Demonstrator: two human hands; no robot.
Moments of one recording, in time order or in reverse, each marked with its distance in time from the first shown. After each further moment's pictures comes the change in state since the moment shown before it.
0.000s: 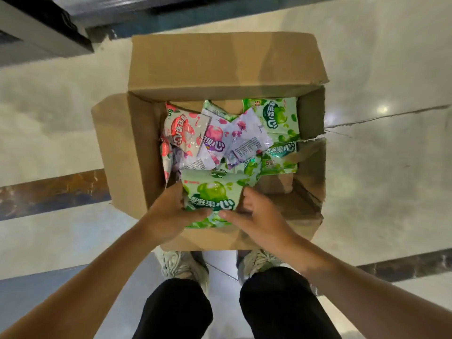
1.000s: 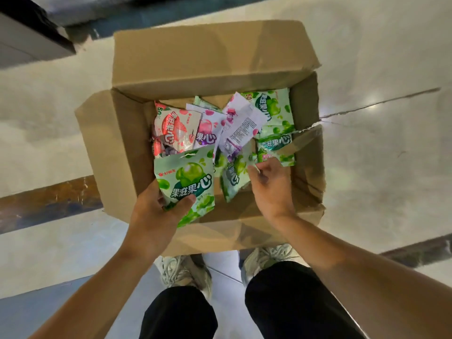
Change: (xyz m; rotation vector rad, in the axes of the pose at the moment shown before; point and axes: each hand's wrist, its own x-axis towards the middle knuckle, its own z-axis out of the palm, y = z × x) left_hand -0.018 -0.008 0.004 -0.032 0.316 0.062; right_hand 0.046 0.038 -0.008 -0.071 0.620 -0.071
